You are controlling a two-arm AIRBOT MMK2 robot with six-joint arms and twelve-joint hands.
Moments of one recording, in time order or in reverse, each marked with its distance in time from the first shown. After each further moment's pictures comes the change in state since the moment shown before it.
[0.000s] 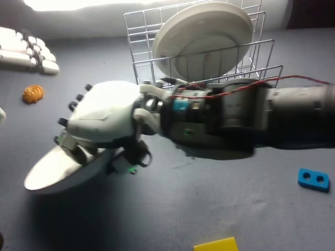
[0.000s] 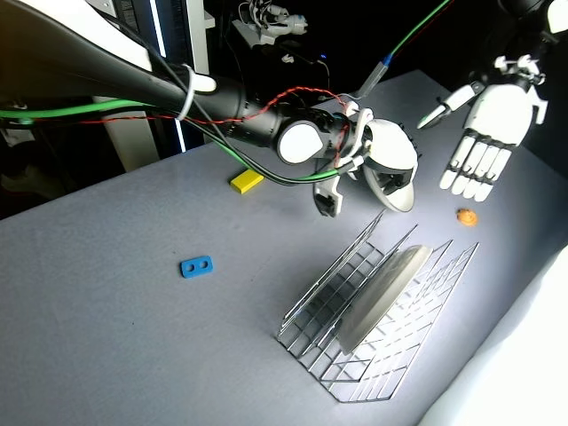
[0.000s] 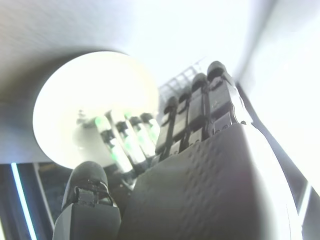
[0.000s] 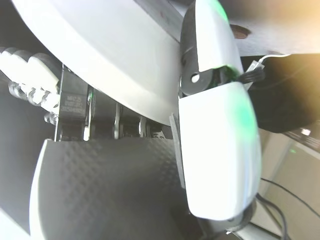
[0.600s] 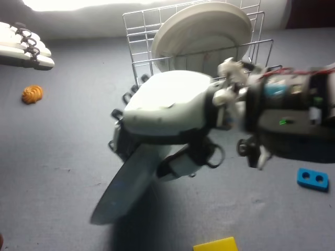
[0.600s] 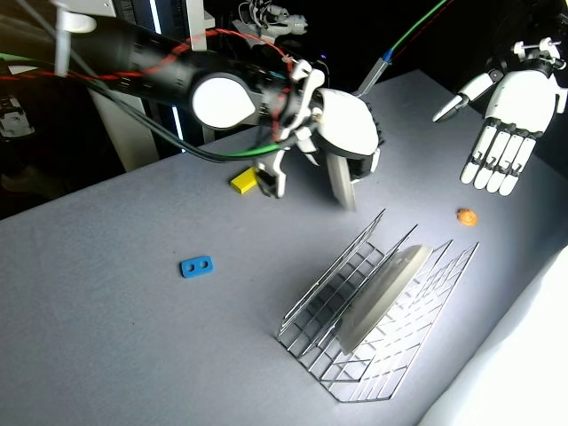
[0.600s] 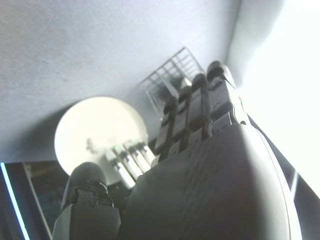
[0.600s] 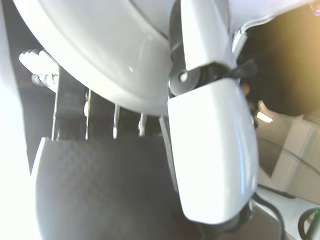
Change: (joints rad) left arm -0.087 0.010 0.020 0.053 -0.013 -0.039; right arm 0.068 0.365 -0.364 0.142 -0.082 0.001
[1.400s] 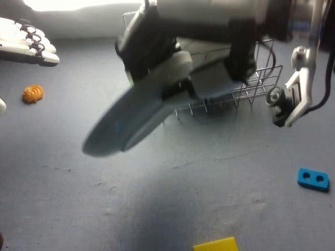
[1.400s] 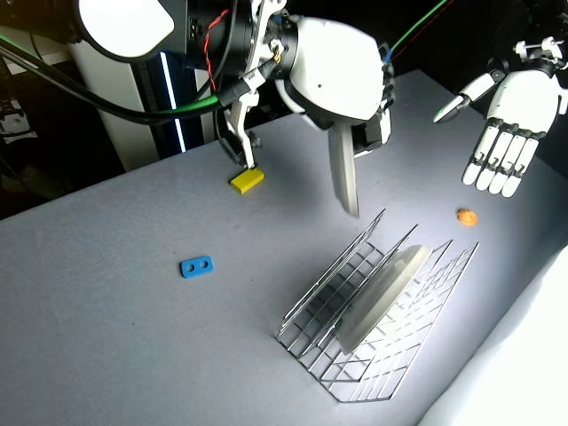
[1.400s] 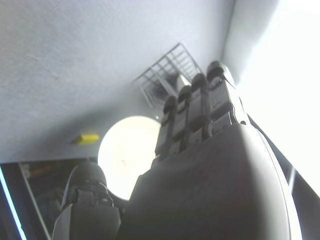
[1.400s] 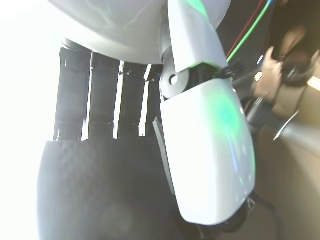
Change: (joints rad) left arm -0.013 -0.007 -0.007 0.002 0.004 -0.014; right arm 0.188 0.221 -0.094 -0.143 -0.021 0.399
